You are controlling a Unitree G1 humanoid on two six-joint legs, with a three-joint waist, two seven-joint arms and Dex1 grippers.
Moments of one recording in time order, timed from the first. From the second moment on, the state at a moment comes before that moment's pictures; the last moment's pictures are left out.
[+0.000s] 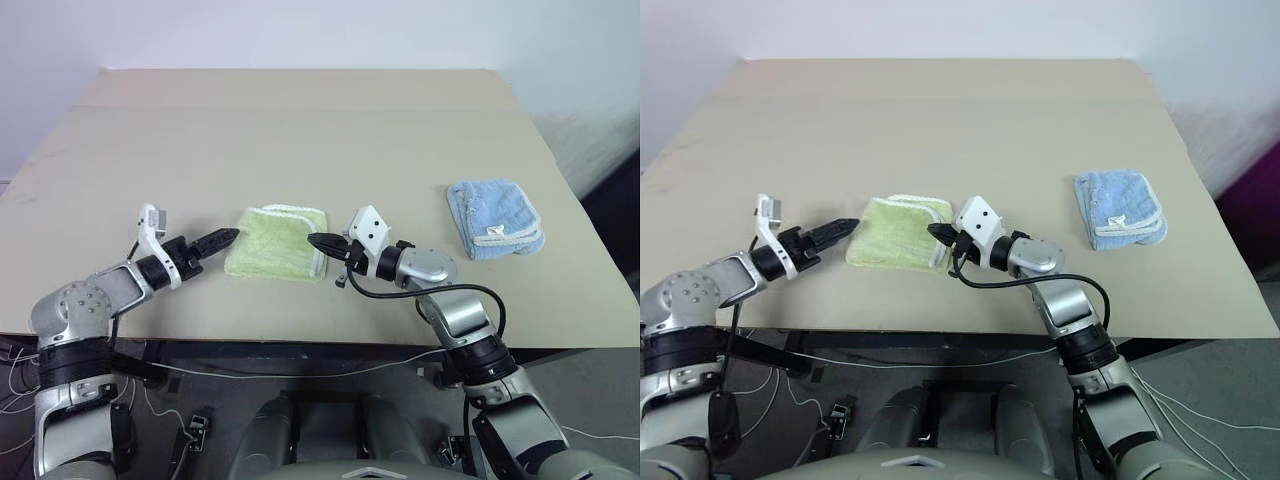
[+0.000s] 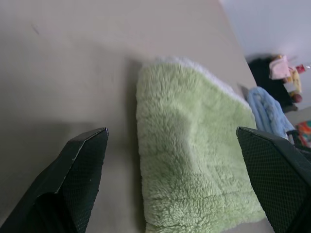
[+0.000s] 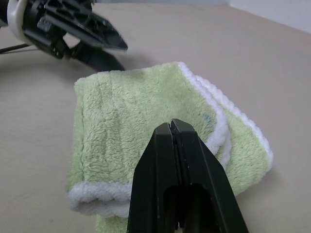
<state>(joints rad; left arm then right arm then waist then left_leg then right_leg) -0.44 0.55 0.37 0.25 -0.86 1.07 -0.62 -0.48 -0.27 0.25 0.03 0.13 0.22 0.75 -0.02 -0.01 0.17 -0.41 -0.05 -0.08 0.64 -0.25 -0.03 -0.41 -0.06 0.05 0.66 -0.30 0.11</state>
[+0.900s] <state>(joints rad) -0.47 0.41 0.31 0.20 -0.84 1.17 -0.63 -0.45 -0.27 0.25 0.00 0.13 0.23 0.71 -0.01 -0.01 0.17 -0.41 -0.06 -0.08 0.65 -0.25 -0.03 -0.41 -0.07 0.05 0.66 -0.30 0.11</state>
